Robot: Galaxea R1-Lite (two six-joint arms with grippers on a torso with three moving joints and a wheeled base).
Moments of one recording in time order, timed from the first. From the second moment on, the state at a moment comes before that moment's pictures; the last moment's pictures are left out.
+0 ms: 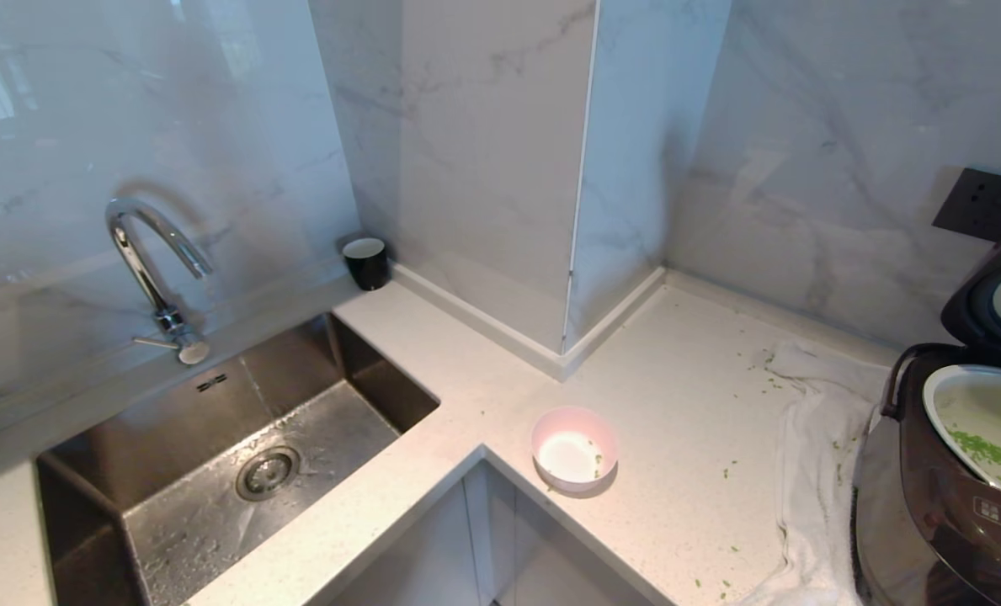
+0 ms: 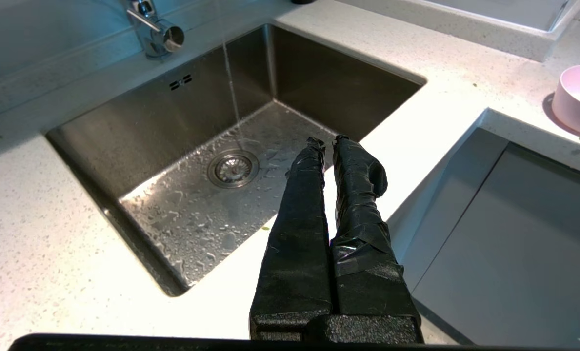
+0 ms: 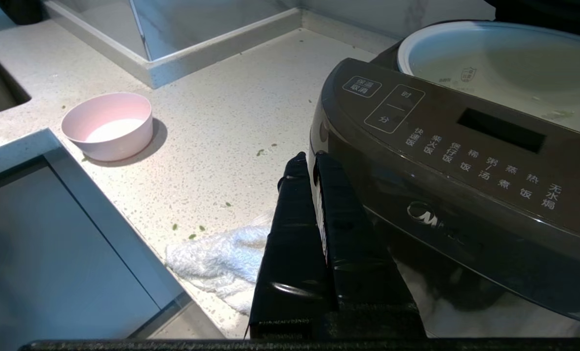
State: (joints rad) left arm 0.00 0.00 -0.02 0.06 -0.02 0.06; right arm 0.00 0.00 0.00 0.01 0.01 -0.03
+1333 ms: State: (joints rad) left arm 0.00 0.00 -0.02 0.06 -0.02 0.05; right arm 0.00 0.00 0.00 0.01 0.01 -0.02
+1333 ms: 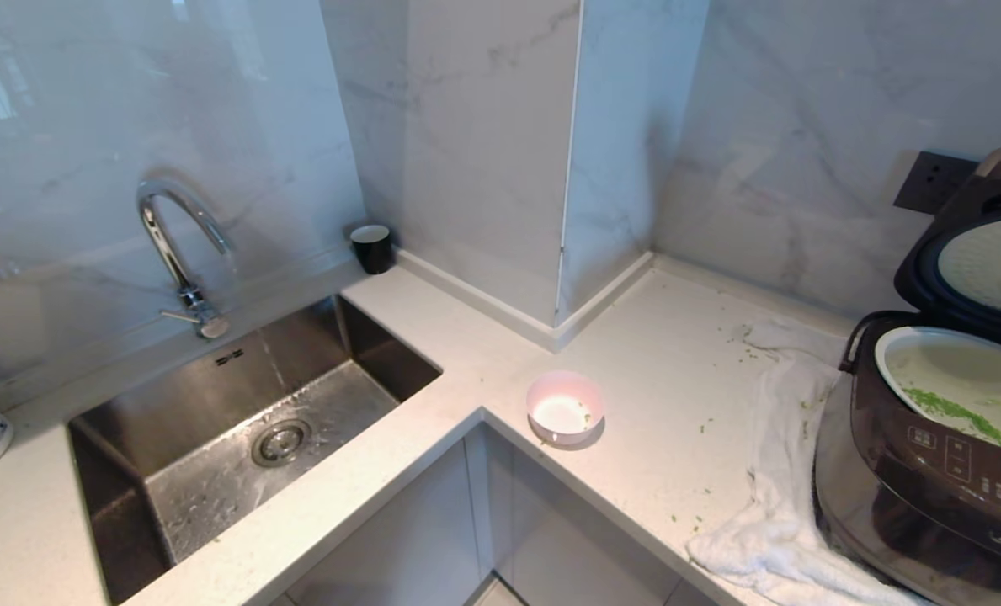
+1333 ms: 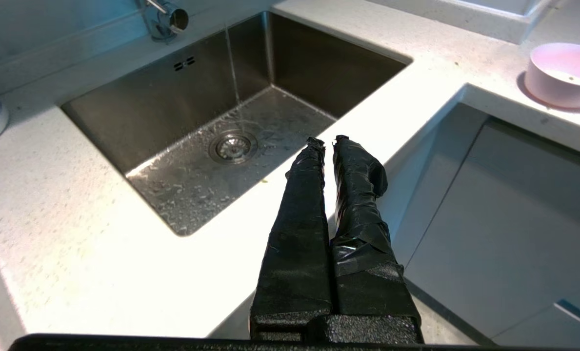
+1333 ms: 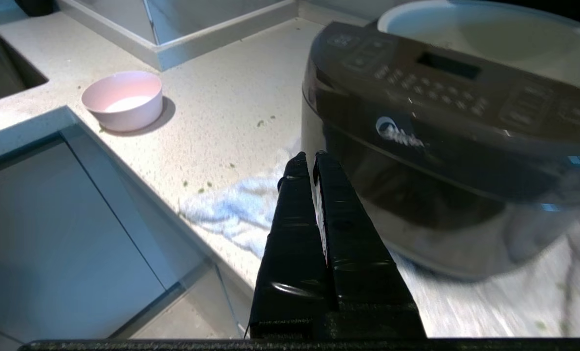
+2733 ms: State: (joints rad) left arm 0.00 0.00 -0.02 0.06 -0.03 0.06; right arm 0.00 0.00 0.00 0.01 0.01 -0.02
